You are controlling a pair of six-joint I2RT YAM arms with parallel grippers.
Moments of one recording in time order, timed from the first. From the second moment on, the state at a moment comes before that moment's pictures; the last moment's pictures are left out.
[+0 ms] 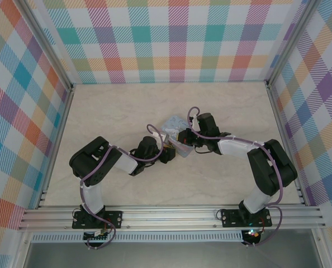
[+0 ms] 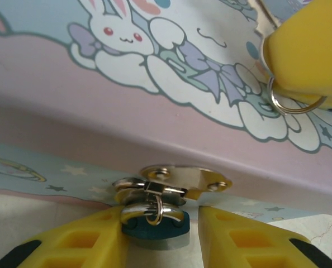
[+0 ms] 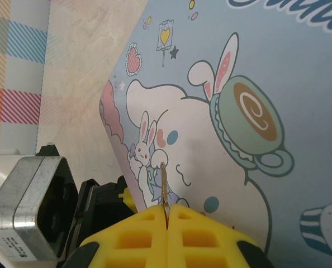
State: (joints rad) left arm -0.69 1.87 0.63 0.75 0.22 -0.43; right arm 0.52 1.64 0.85 0.09 -0.47 0.72
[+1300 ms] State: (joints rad) left arm -0.72 1.81 0.76 0.41 0.30 -0.75; right arm 0.58 1.19 0.52 0.00 -0.28 0.46
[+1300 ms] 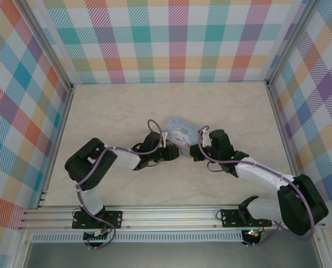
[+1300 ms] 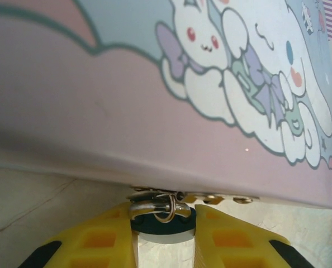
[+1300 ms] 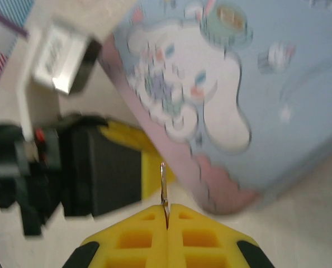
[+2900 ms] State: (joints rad) left arm -0.74 1.73 0.82 0.31 0.32 -0.92; right arm 0.72 1.39 0.49 0.21 -0.06 0.21
